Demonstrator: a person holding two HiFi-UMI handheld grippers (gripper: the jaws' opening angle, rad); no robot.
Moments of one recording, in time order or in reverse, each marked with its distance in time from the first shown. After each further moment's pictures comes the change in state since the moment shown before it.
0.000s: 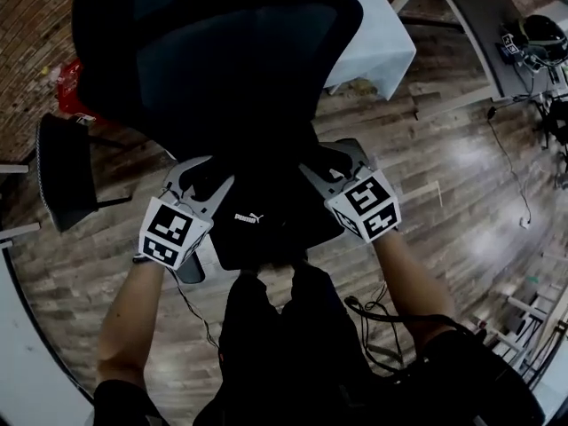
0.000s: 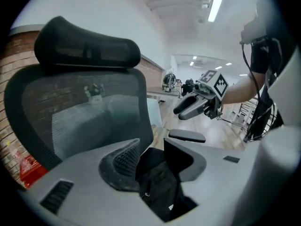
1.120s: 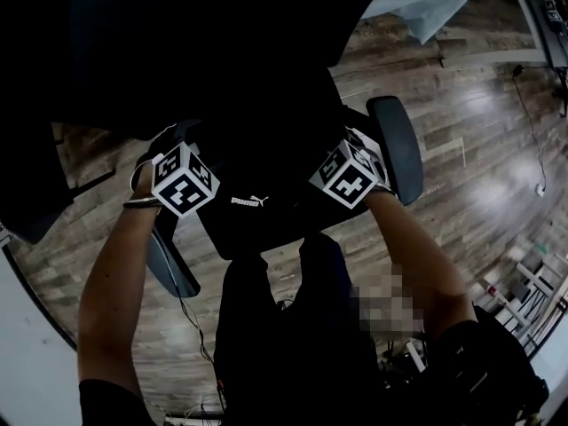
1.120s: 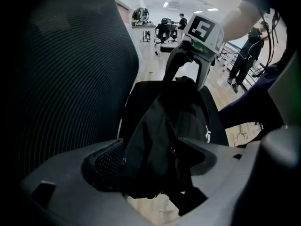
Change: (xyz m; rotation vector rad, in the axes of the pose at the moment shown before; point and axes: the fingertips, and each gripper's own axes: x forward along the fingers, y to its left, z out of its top) left arm 0.131 0.038 -0.243 0.333 0.653 -0.216; right arm 0.157 0.012 -0.235 -0.059 0.469 0.195
